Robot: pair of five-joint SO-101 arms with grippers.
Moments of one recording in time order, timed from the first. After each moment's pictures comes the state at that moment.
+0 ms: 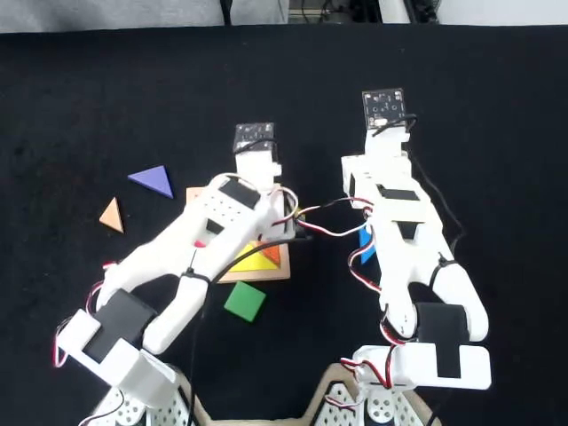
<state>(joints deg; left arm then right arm) 26.8 4.4 24.5 49.8 29.4 2.9 -3.4 45.0 11.3 8.4</state>
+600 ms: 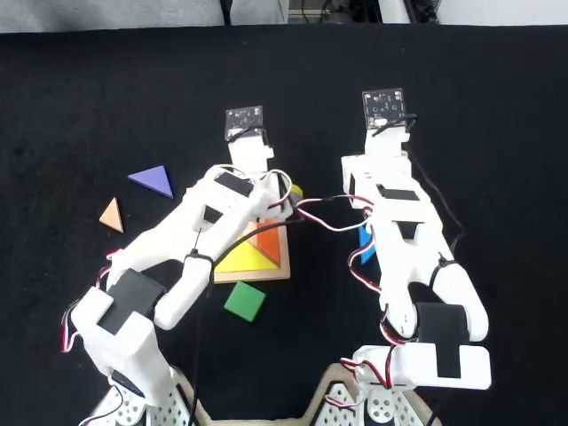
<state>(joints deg) 22.9 12.3 22.2 37.1 29.4 2.9 -3.4 45.0 11.3 8.4</state>
